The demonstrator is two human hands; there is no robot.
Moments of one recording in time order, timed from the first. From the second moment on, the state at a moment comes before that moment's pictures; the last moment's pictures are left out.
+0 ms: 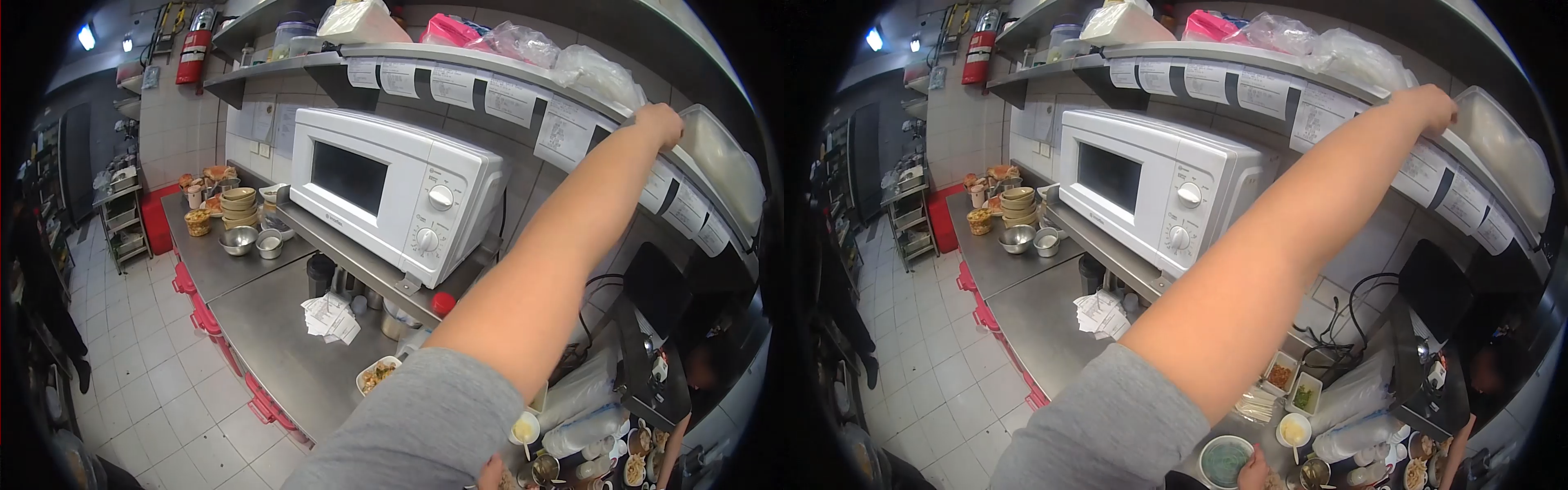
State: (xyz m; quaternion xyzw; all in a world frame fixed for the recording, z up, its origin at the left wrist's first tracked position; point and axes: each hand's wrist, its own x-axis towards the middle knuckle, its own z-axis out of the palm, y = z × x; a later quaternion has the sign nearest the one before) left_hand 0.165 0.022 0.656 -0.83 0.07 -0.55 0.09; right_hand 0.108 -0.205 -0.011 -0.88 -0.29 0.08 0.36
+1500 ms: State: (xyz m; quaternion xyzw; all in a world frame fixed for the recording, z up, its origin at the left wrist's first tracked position) left_hand -0.244 0.159 0.184 -0.60 -0.06 -0.27 -0.75; right_hand 0.113 -0.210 -0.023 -0.88 -0.18 0.05 0.44
